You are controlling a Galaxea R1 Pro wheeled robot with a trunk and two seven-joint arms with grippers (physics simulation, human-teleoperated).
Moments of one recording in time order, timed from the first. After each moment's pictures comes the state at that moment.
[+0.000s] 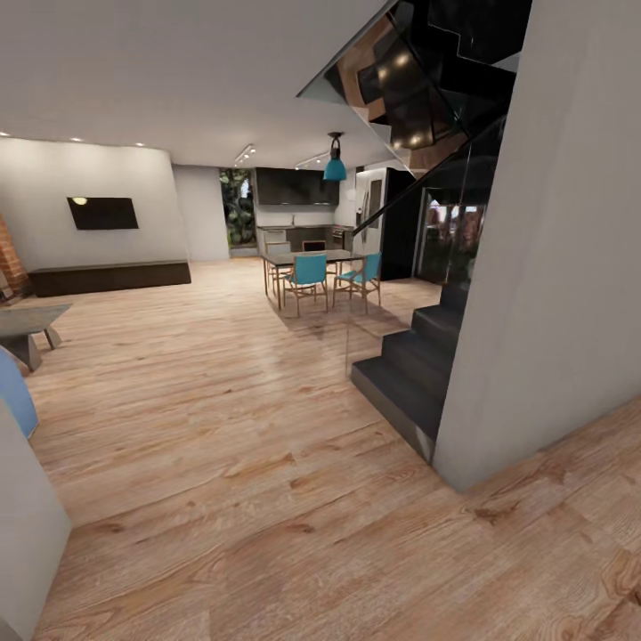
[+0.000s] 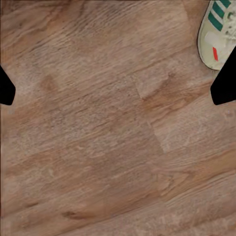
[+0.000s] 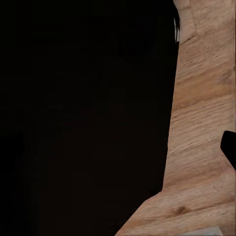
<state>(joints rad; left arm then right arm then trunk) -0.03 0.00 0.01 -0.67 -0.01 -0.06 0.00 0.00 0.00 0.01 0.00 0.01 -0.01 0.01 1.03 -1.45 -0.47</state>
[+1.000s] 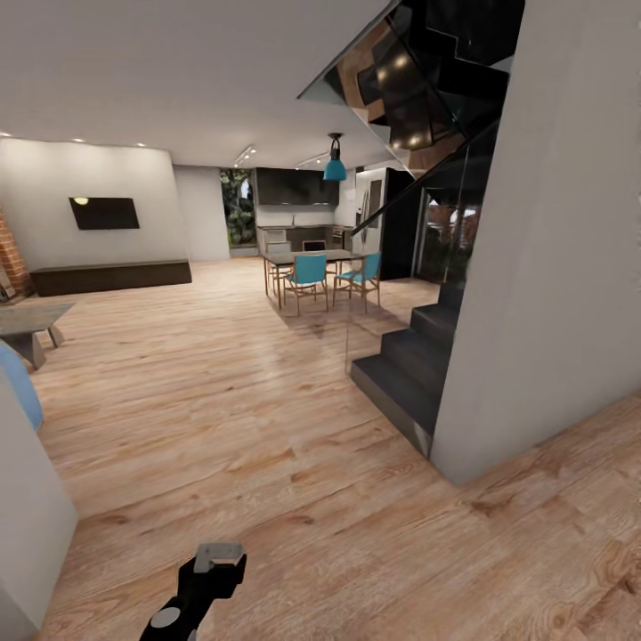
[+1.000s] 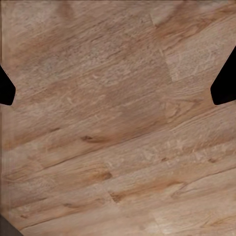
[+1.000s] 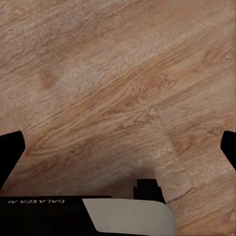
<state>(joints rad) -0.20 -0.04 0.00 -0.87 0.00 0.10 0.00 -0.03 0.00 0.01 -0.86 -0.09 0.46 0.01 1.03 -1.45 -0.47</state>
